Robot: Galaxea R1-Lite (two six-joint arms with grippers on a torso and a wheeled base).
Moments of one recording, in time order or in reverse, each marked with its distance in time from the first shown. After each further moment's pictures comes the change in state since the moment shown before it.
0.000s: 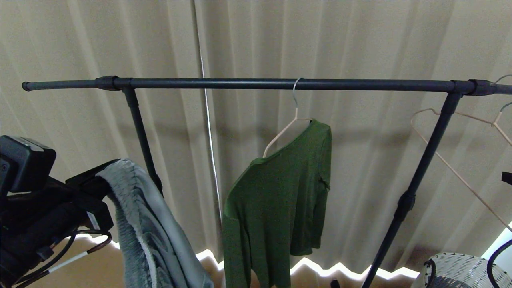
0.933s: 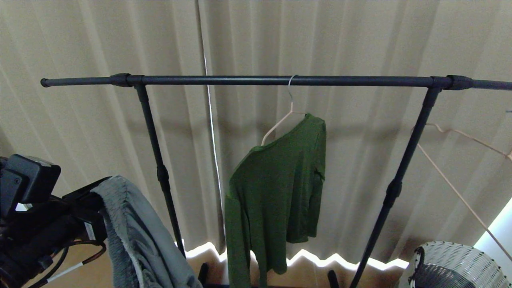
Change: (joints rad) left arm 0.091 0.023 0.072 -0.003 -0.004 -0.035; right arm -0.013 -0.246 0.327 -0.163 0.053 -0.052
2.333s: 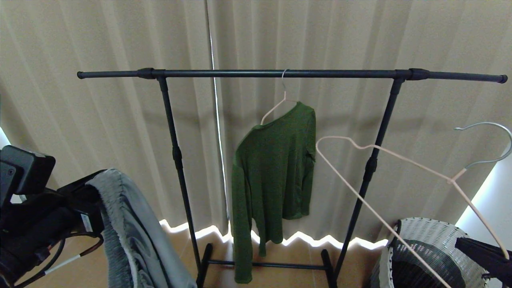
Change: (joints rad) left arm 0.015 -0.008 -0.042 0.033 0.022 0.009; right arm 0.500 -0.112 0.094 0.002 0.105 0.199
